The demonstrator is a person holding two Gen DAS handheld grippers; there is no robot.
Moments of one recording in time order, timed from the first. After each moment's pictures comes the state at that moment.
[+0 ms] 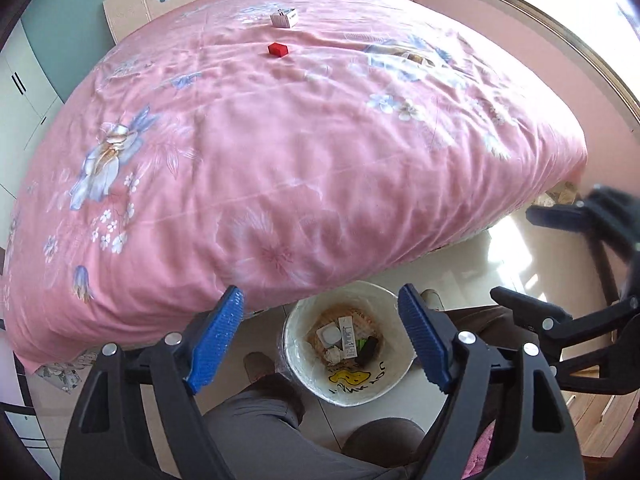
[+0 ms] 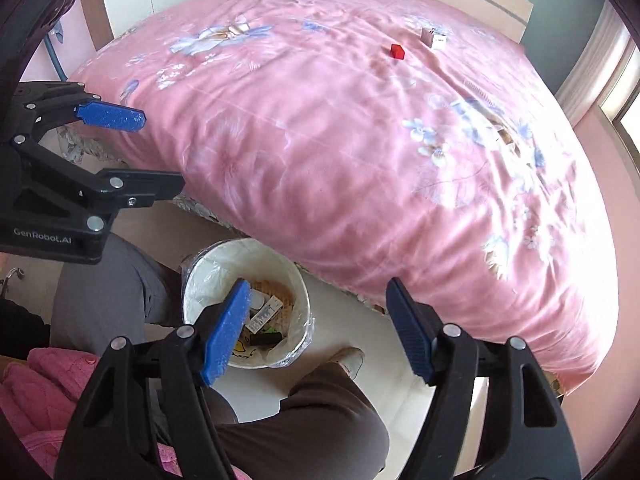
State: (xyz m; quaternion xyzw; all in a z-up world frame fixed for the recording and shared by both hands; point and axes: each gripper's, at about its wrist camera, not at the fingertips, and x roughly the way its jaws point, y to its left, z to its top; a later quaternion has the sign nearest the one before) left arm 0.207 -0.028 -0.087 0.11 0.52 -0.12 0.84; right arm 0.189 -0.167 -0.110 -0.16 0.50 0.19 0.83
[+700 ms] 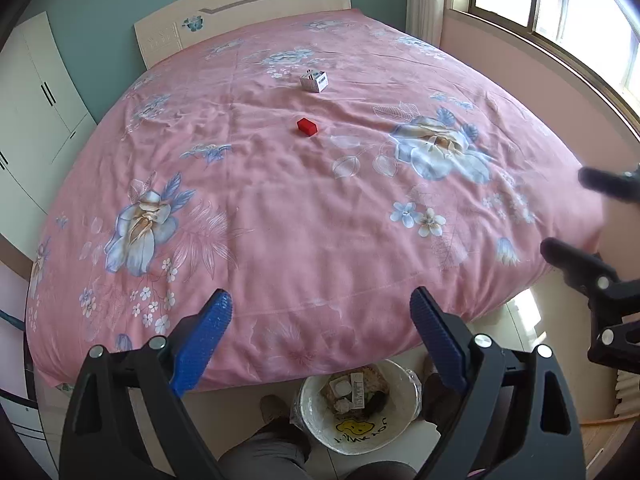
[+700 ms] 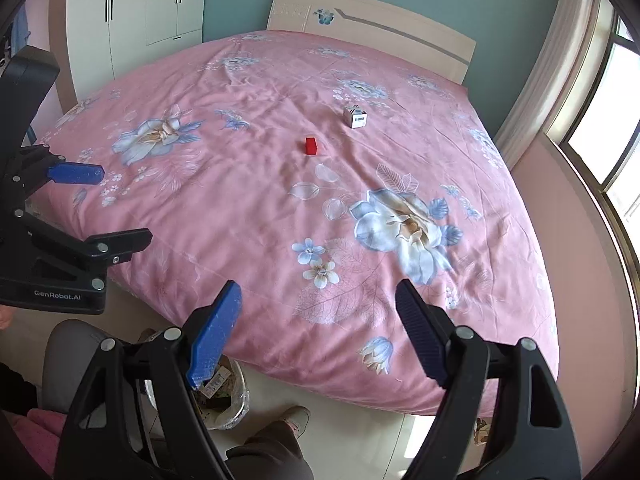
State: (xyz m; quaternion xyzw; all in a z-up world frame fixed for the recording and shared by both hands) left arm 0.282 -0.058 -0.011 0.10 0.48 -0.07 0.87; right arm 0.276 -0.214 0.000 -0.15 0.42 0.12 0.89
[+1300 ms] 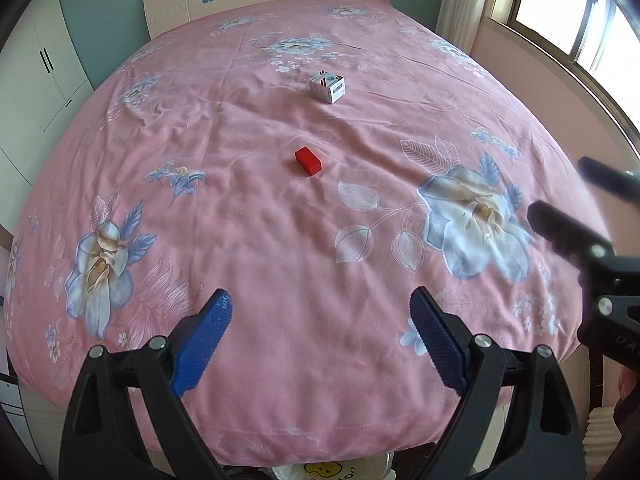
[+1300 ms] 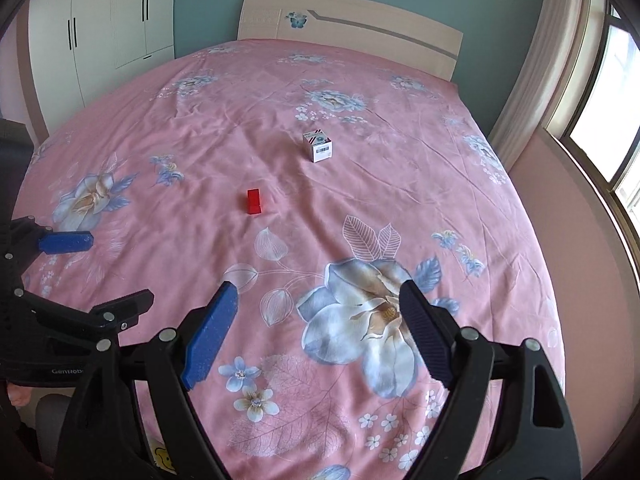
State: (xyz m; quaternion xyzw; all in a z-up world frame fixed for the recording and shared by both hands) left arm 0.458 -0.091 -0.046 0.04 0.51 -0.05 0.86; right arm 0.483 -0.240 -0.016 -0.11 0.42 0.10 0.90
